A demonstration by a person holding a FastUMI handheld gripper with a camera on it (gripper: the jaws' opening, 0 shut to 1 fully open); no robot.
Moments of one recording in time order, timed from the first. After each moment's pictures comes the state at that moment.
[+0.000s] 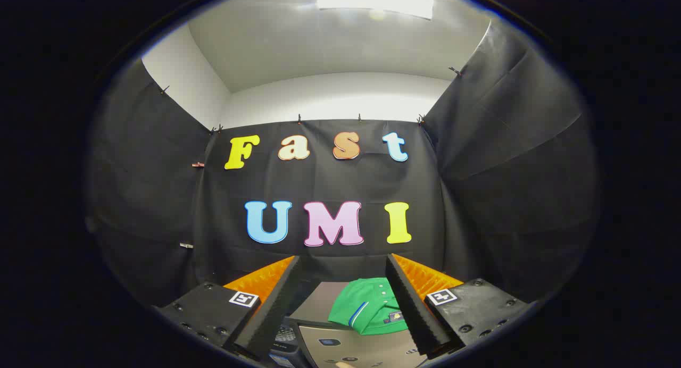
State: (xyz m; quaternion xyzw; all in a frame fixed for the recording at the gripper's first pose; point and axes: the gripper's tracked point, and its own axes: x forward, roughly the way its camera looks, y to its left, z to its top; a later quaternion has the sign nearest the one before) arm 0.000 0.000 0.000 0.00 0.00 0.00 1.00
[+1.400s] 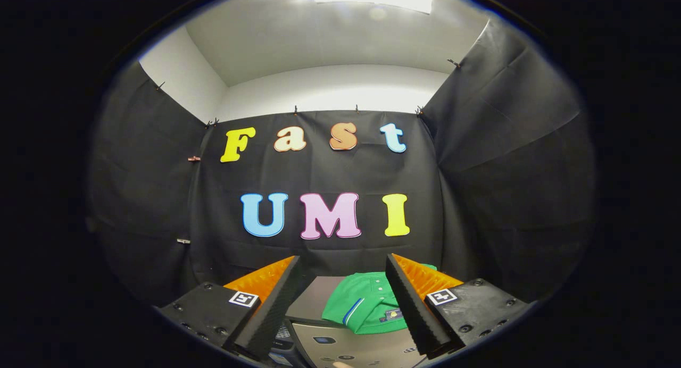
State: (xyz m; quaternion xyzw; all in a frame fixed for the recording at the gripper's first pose) arm 0.021 -0.016 -0.007 0.00 0.02 0.00 1.00
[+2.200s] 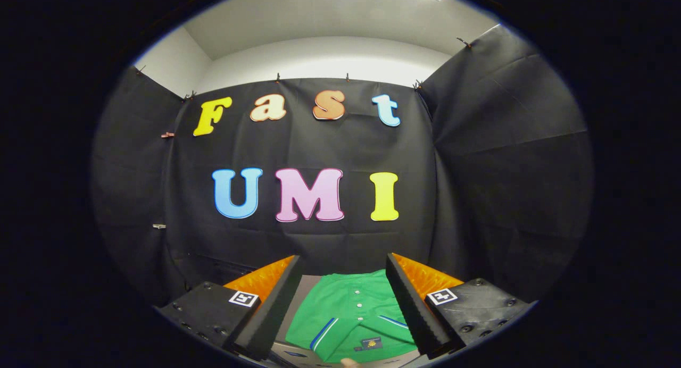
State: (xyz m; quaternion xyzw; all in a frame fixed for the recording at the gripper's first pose) arm 0.153 -0.069 -0.035 -0.02 0.12 -0.05 0.99
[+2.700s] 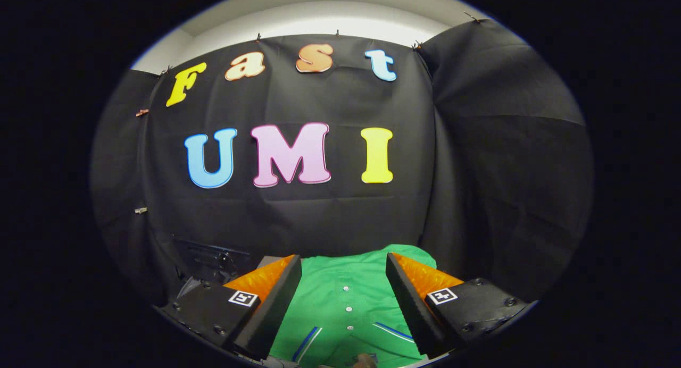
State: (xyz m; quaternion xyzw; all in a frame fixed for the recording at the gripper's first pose) arm 0.219 -0.095 -0.117 -0.02 0.26 -0.09 0.96
